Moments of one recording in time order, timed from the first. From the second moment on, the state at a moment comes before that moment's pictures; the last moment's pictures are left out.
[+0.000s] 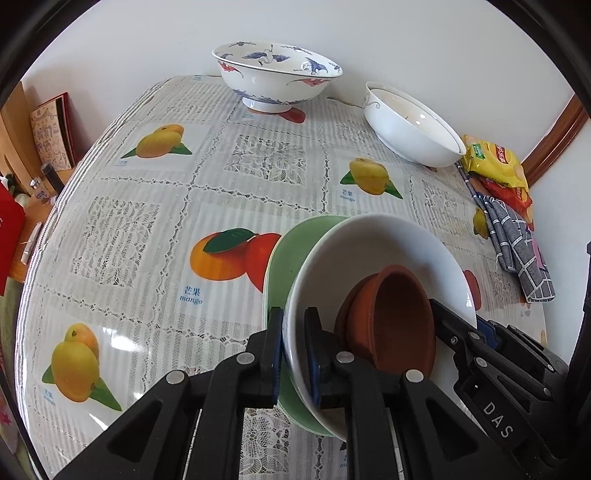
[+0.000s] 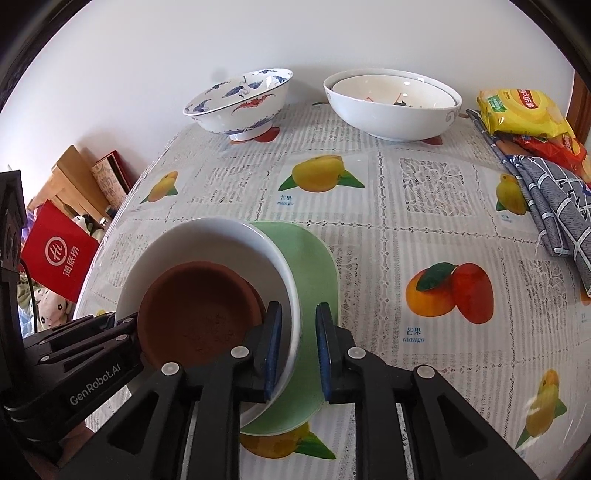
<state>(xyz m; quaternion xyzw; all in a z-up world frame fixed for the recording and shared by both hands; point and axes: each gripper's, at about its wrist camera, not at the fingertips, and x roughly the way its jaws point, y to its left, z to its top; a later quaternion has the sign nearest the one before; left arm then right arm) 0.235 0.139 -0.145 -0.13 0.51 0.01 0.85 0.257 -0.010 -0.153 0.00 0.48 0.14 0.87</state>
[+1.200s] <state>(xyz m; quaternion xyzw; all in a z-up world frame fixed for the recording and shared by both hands) 0.203 0.134 -0.117 -0.10 0.51 0.01 0.86 0.220 -0.026 -0.134 -0.01 0.46 0.13 0.88</state>
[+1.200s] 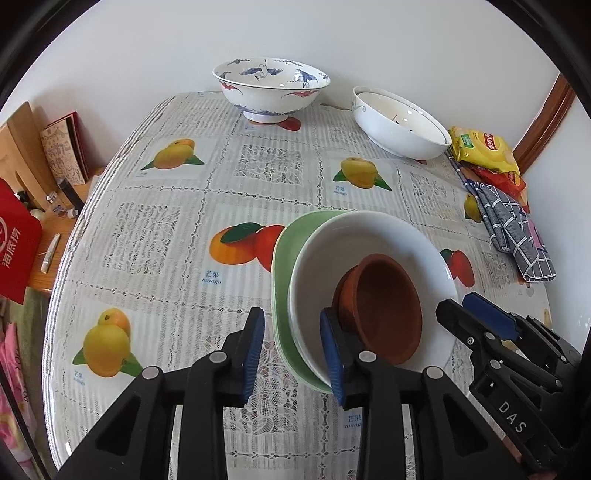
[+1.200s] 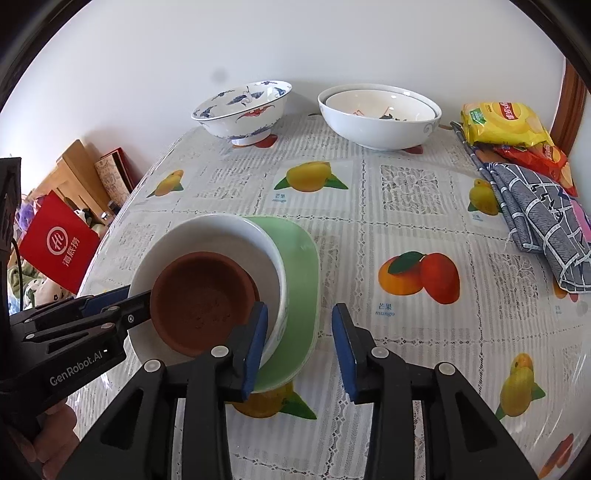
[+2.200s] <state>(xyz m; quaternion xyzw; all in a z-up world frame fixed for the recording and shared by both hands) 0.049 0.026 -0.006 -0.03 0.33 0.00 0.94 0.052 -0.147 -0.035 0.01 0.35 -0.01 0.93</state>
